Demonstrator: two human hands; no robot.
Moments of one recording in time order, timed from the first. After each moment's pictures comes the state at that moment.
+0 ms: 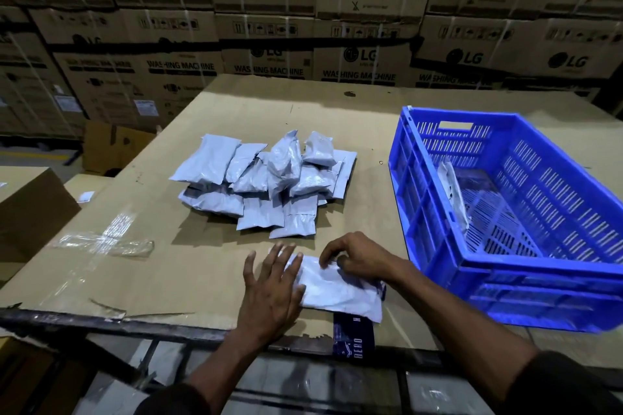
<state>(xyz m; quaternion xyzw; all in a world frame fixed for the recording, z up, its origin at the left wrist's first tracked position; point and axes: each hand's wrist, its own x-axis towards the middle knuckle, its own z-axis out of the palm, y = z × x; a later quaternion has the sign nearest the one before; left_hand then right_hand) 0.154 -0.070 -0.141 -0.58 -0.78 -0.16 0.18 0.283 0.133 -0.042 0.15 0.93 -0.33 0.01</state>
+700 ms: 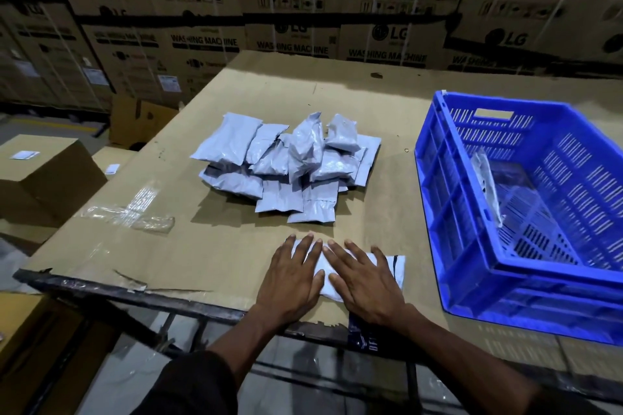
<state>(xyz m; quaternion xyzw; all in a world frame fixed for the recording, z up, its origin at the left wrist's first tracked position) 0.150 -0.057 -0.146 -0.56 -0.82 -0.11 0.05 0.302 0.083 -0.130 0.17 0.98 -0.06 -0.04</state>
